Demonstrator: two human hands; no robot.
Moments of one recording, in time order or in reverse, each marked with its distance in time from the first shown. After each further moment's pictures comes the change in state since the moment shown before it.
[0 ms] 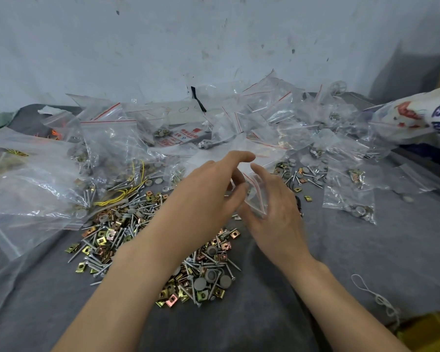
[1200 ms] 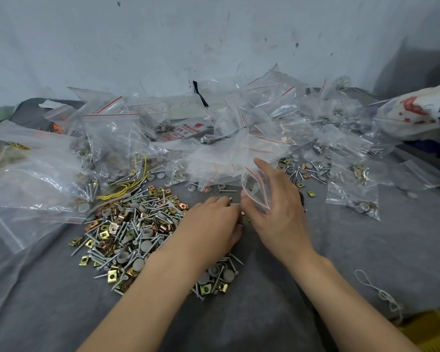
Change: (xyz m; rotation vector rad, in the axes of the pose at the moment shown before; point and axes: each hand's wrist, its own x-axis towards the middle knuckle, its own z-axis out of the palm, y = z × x) left_hand -0.021 -0.024 0.047 0.454 -0.315 -0.067; right_hand 0.002 -0.006 -0.003 0.009 -0.013 0.042
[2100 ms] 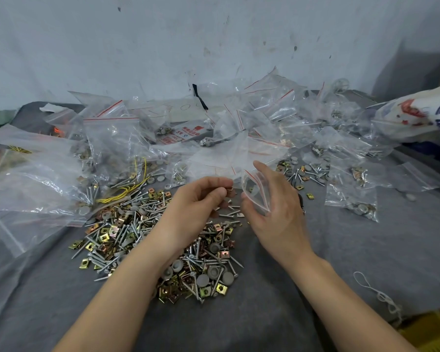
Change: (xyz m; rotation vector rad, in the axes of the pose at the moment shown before) left_hand -0.002 -0.015 -0.018 -1.373 0.217 -0.316; right_hand 0.000 0.004 0.002 -0.006 0.016 -0.027
